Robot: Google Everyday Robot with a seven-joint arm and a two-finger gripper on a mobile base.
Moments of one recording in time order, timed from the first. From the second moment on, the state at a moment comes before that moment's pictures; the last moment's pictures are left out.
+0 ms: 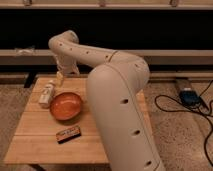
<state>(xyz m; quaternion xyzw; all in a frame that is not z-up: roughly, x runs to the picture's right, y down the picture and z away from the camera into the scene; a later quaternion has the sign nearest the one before) -0.212 -0.060 0.834 -0.29 0.03 0.38 0.88</state>
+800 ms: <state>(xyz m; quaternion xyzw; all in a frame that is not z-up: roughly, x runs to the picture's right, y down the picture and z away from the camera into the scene) -0.216 -0.046 0.838 -0.31 0.03 0.37 0.87</state>
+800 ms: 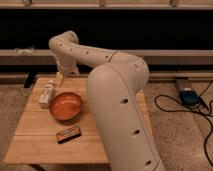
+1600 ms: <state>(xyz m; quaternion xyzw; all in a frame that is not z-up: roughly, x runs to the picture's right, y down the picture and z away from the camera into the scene) -0.176 0.045 0.880 -0.39 0.09 0.41 0.82</state>
